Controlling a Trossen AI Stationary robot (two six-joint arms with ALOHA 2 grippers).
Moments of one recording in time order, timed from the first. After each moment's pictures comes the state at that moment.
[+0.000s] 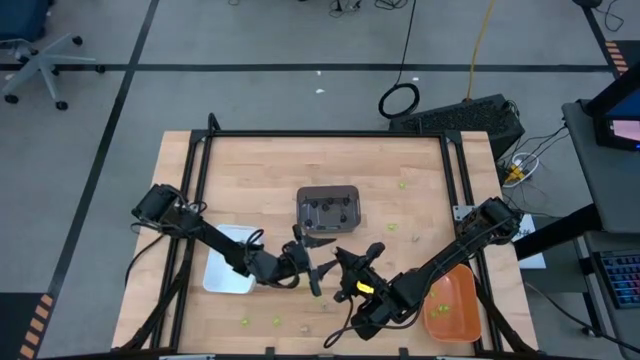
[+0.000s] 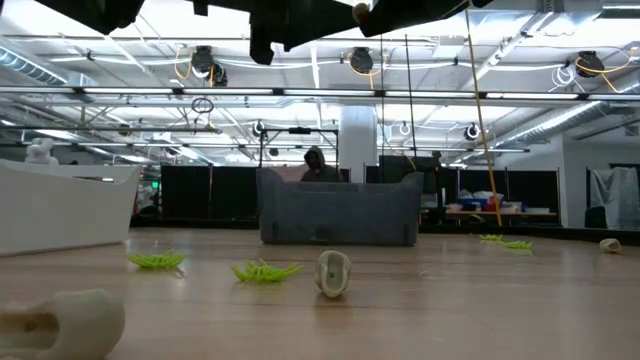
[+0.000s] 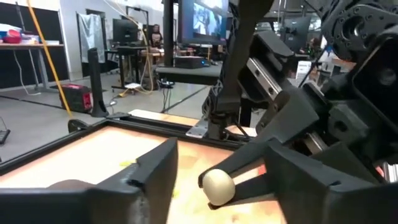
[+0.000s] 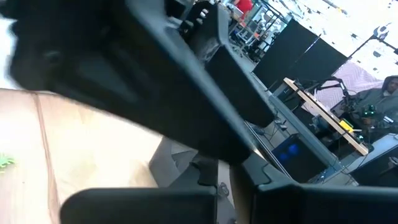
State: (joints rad) left arm -0.47 1.87 0.93 1.04 -0.76 0.00; right arm 0.64 1.91 1.40 -0.43 1.33 0.40
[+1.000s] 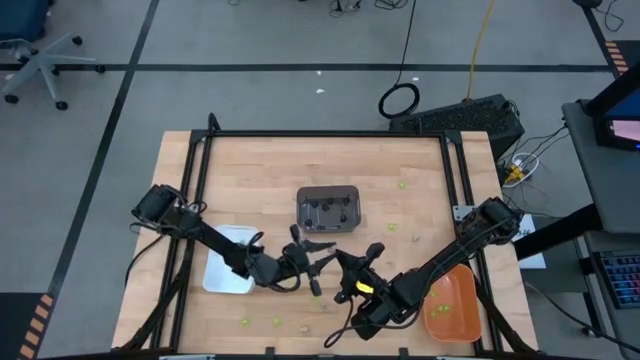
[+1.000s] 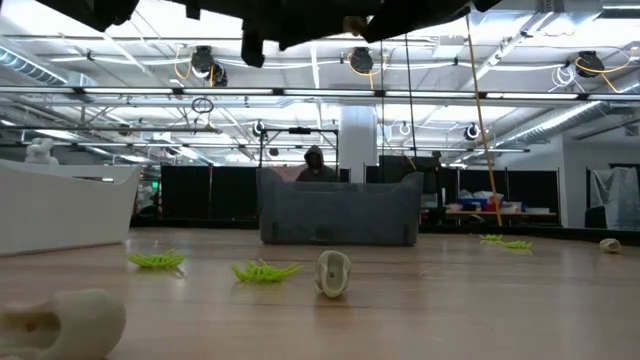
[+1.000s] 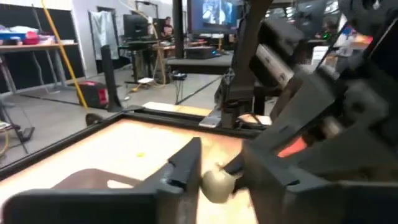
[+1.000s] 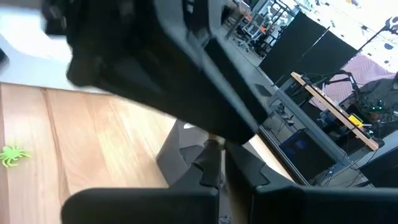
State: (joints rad) left arm -0.49 1.87 0.93 0.98 -0.82 0.01; right arm 0.64 1.91 1.40 -0.45 1.31 0.43
